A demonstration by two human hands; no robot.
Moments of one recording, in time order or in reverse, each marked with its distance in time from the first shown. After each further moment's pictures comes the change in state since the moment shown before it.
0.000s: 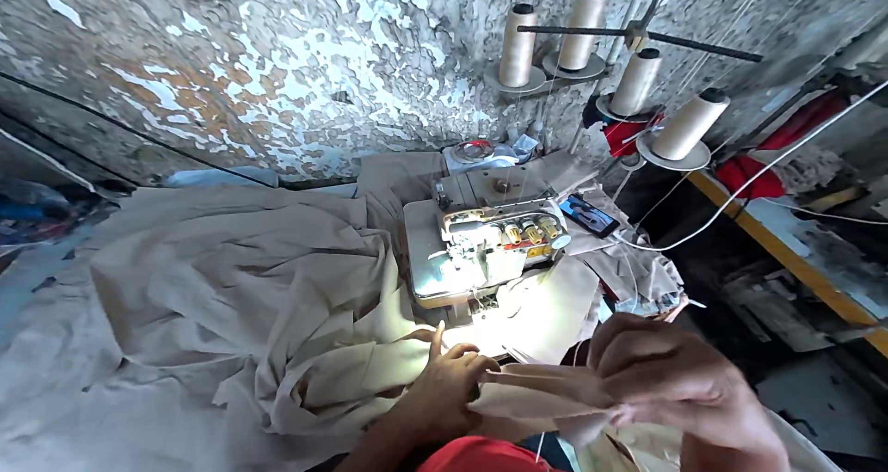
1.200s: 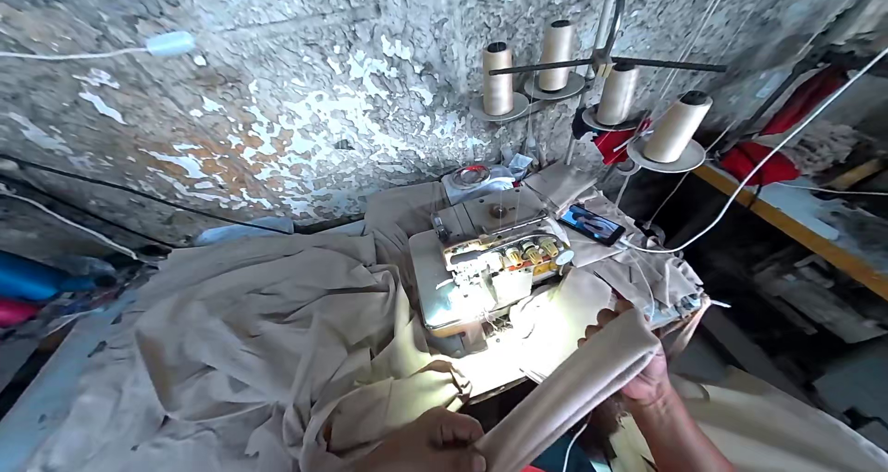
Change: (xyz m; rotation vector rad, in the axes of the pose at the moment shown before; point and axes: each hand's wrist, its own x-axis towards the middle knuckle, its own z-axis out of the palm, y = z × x) left_hand -0.030 0.003 -0.058 -0.989 -0.319 -0.085; right_hand -0.040 0.089 0.039 1.348 0.577 0.127
